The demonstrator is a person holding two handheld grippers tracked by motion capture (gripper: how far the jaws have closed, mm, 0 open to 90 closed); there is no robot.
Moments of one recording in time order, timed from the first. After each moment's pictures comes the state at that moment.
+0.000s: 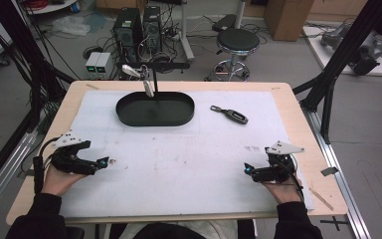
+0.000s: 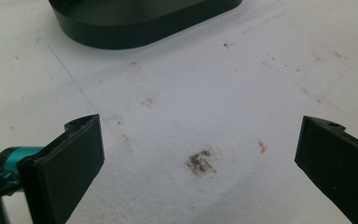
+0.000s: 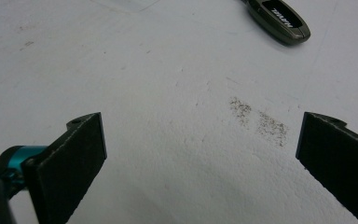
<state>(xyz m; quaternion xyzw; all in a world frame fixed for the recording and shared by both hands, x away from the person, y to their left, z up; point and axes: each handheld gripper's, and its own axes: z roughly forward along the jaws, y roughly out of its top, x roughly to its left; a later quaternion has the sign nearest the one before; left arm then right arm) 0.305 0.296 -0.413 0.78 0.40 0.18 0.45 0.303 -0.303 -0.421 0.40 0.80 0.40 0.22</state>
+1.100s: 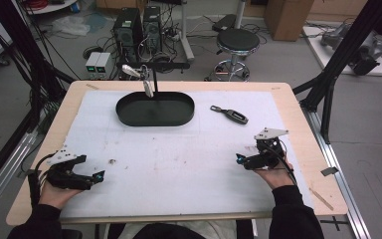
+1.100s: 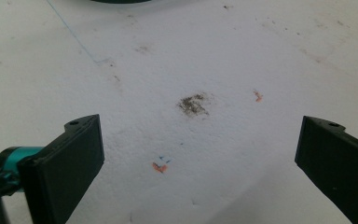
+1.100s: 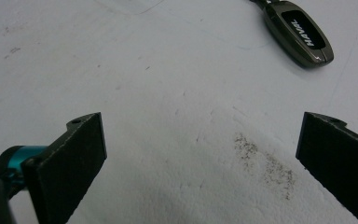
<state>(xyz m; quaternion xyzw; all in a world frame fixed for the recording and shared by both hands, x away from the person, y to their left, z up) 0.277 0.306 -0.439 0.78 0.42 0.17 0.44 0.344 -0.281 -0.408 0.39 0.83 0.36 0.19</state>
